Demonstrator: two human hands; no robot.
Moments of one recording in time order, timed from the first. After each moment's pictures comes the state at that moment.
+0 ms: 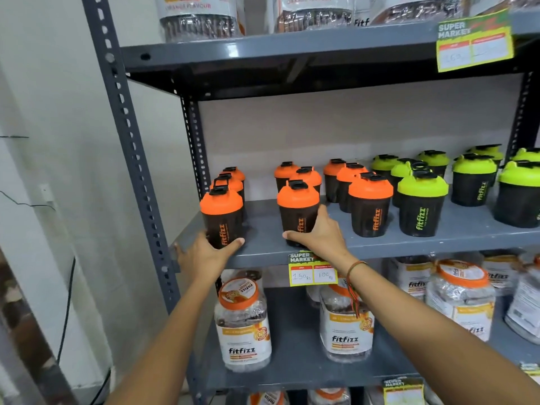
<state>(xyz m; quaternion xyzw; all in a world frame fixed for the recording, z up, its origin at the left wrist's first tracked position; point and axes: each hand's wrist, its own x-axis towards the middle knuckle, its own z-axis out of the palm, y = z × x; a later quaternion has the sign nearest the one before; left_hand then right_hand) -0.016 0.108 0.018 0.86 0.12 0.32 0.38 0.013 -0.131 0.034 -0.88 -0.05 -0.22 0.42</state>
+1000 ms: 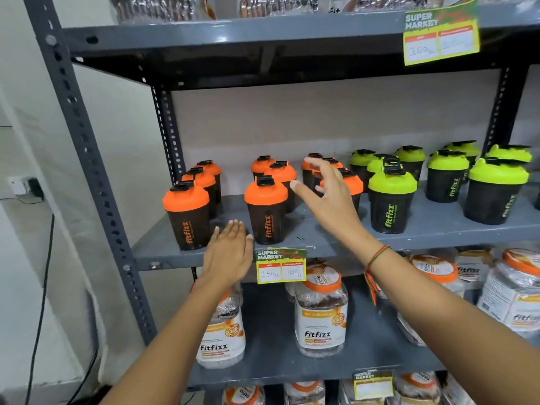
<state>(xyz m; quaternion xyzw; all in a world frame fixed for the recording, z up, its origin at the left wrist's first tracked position) 0.002 0.017 0.010 0.97 -0.08 0.23 0.09 -0.013 -0.196 0.088 -0.77 -0.19 -0.34 0.49</state>
